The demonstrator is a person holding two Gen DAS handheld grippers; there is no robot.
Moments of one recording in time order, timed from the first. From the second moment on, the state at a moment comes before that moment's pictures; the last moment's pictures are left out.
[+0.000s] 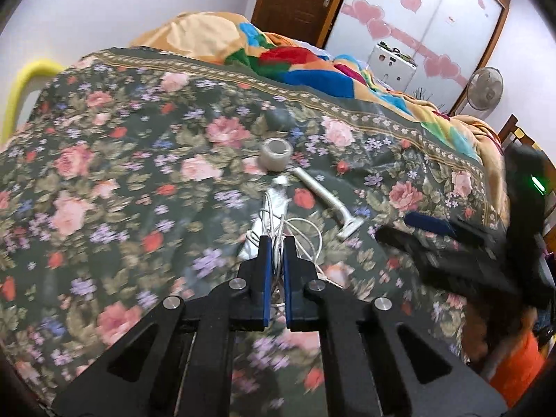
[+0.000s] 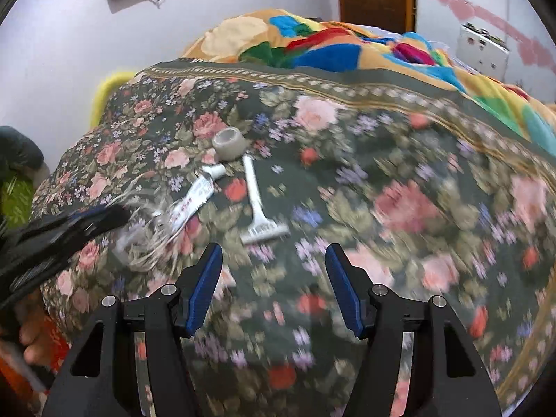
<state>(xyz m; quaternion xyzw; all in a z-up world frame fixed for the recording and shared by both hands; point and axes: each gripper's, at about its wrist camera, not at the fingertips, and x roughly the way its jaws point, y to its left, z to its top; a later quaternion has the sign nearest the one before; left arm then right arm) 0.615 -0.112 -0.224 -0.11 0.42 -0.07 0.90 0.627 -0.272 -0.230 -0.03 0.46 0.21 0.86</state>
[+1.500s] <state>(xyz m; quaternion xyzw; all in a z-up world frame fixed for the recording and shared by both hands) 0.368 -0.045 -0.087 -0.07 0.37 0.01 0.93 0.424 -0.194 -0.085 -0.05 0.40 0.24 0.89</state>
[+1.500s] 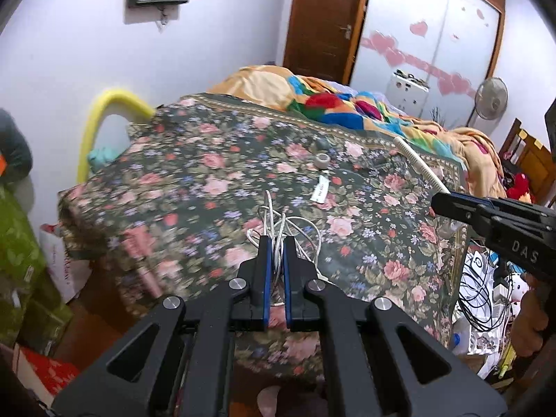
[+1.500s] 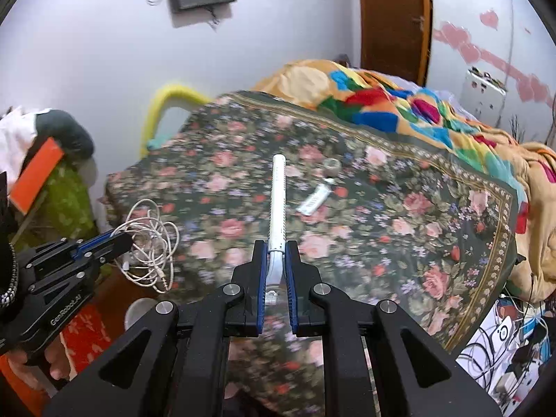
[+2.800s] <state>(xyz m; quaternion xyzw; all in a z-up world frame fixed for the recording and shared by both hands) 0.169 0.205 -0.221 -0.21 0.46 0.21 0.84 0.282 0.108 -0.212 -0.19 0.50 0.43 0.73</state>
